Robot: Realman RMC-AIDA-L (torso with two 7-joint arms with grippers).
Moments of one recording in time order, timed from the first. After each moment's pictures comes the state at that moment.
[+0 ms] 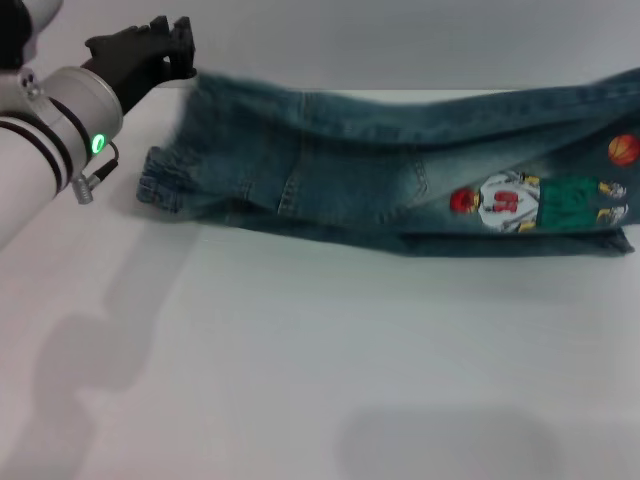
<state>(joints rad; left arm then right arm) -0.28 -2.06 -1.38 -1.28 2.78 -0.08 -0.09 -0.01 2.07 1.50 1.31 -2.91 -0.14 0.00</state>
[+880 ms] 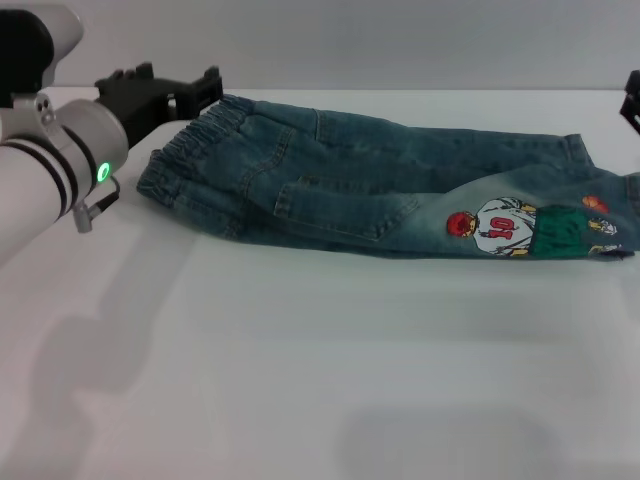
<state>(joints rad) -0.28 -2.05 -1.37 -1.26 2.77 -0.18 -0.09 -0.02 2.08 1.37 1.12 -2.91 -0.52 -0.03</state>
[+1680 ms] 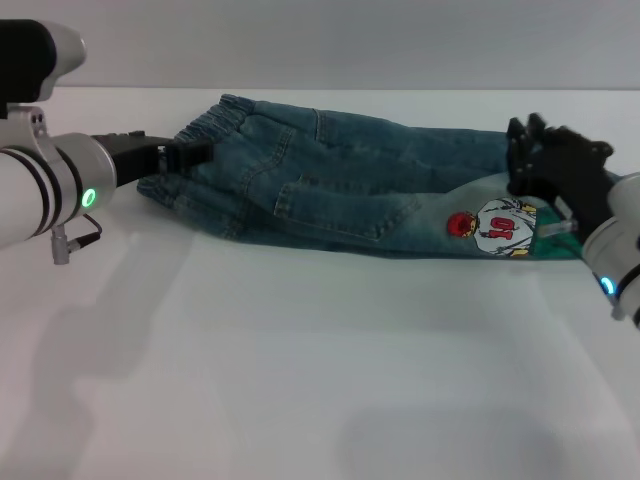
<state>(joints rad) -0.27 -2.05 -1.43 -1.40 2.77 -0.58 -0.07 0.19 2.08 1.14 0.88 -2.72 -0.54 -0.03</state>
